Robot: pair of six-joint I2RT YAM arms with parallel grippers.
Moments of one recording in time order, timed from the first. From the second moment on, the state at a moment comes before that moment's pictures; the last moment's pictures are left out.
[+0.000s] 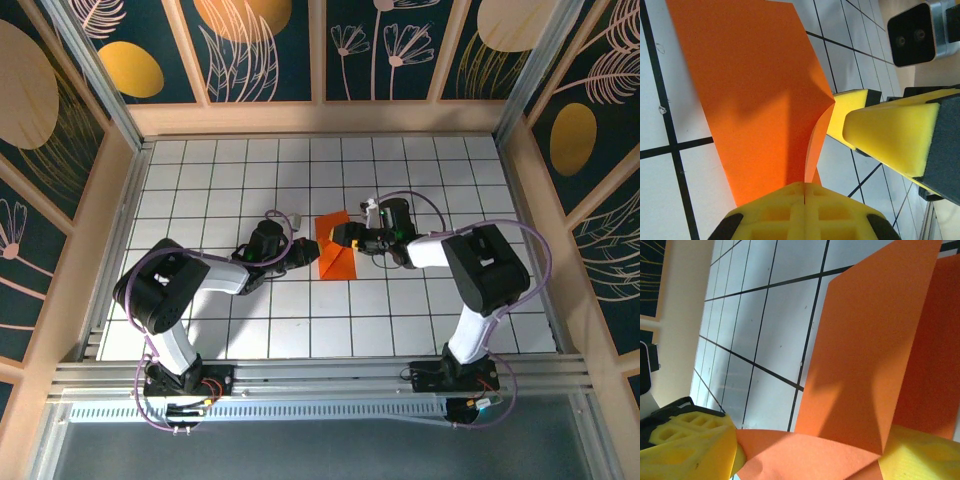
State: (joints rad) left arm -0.63 1.75 0.63 0.62 0.38 -0.86; right arm 0.43 1.79 0.74 0.41 -0.65 0.67
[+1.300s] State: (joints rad) left arm -0.62 1.74 0.62 0.60 0.29 -0.93; right arm 0.49 1.80 0.77 0.41 -0.56 0.63
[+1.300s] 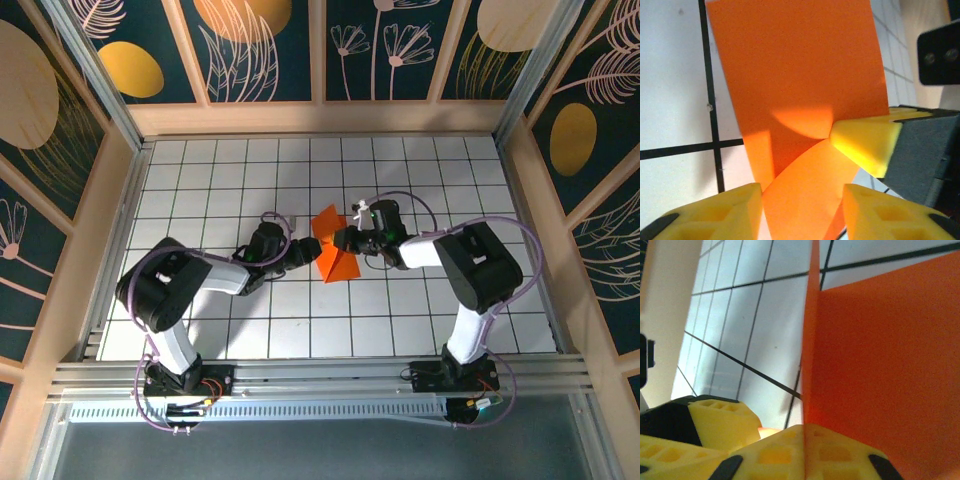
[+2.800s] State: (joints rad) left arm -0.61 1.64 0.73 1.20 0.59 -1.29; right arm 0.34 1.37 0.74 0.80 -0.77 1.01
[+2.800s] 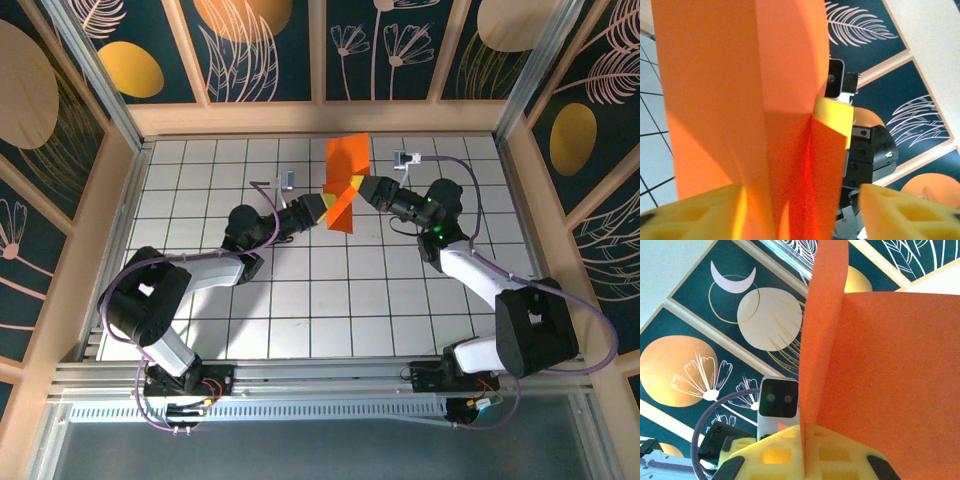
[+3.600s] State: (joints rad) left arm -0.61 1.54 0.73 0.91 0.54 -1.13; right arm 0.34 1.27 0.72 0.53 -0.68 0.82
